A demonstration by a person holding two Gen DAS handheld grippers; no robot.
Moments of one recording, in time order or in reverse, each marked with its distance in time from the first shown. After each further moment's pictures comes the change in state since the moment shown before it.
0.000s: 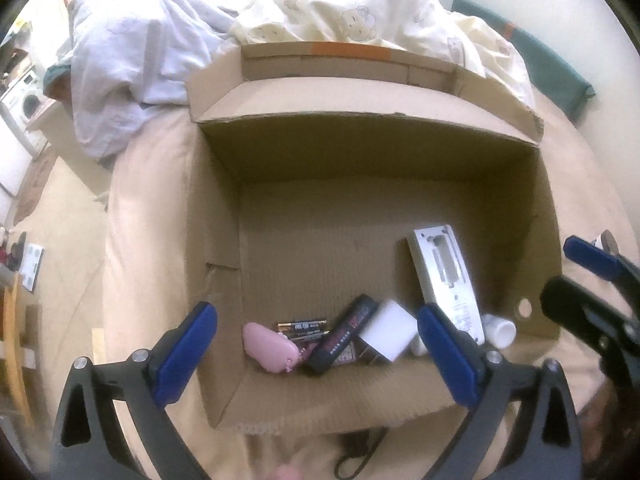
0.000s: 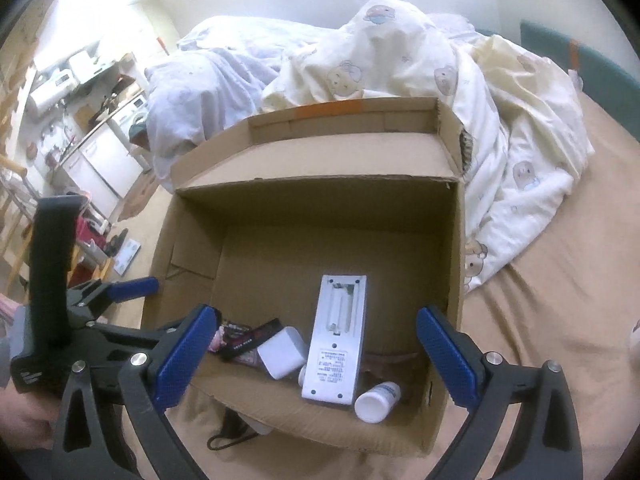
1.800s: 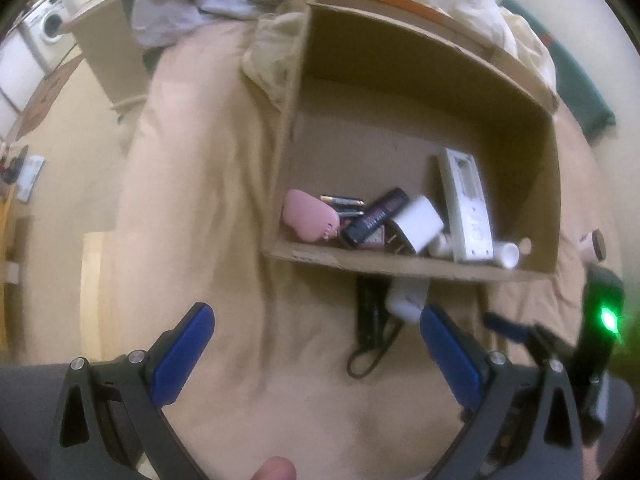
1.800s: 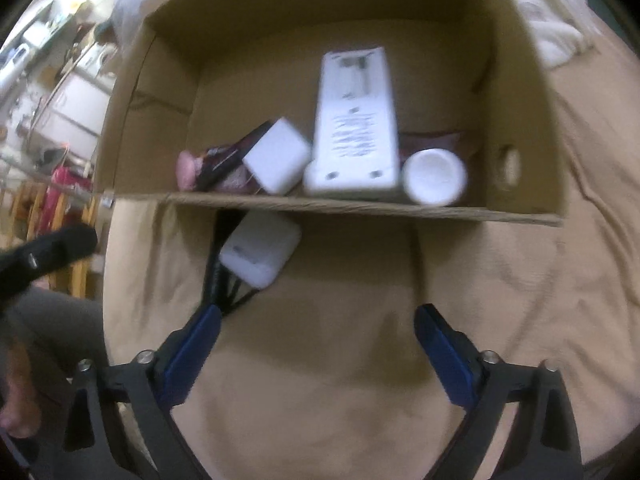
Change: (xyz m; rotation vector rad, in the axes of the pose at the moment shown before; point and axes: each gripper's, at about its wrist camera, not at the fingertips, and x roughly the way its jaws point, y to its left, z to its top) left arm -0.030 0.047 -0.077 -0.207 0.177 -0.044; right arm 0.054 0.021 -0.112 0.081 0.388 -0.015
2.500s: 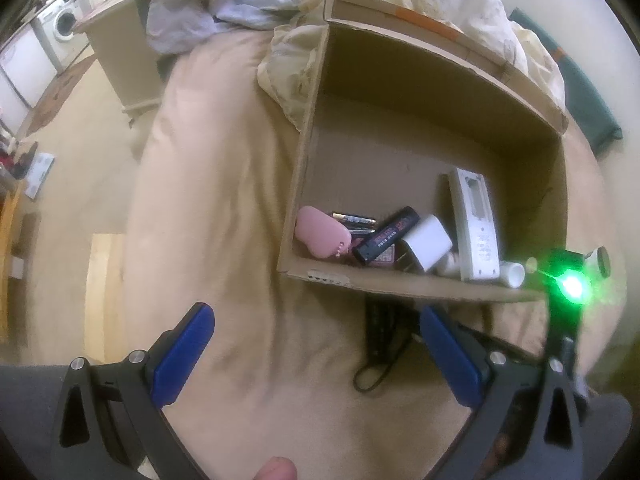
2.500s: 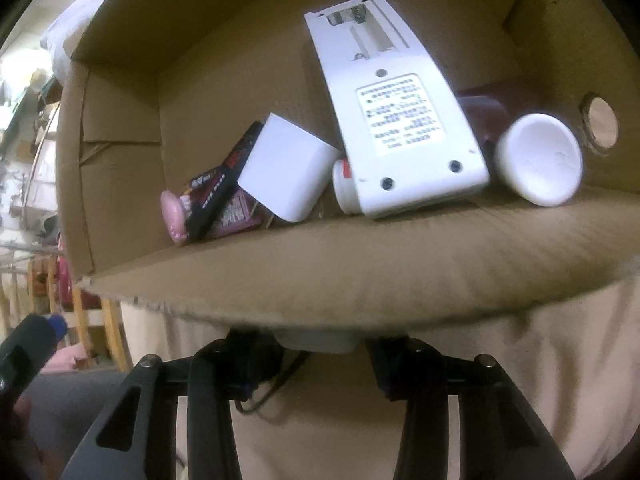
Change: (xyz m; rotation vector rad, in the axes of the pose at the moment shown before) left arm -0.002 0.002 0.004 -0.010 -0.038 0.040; right arm 0.044 0.010 0.023 0.265 0.049 0.077
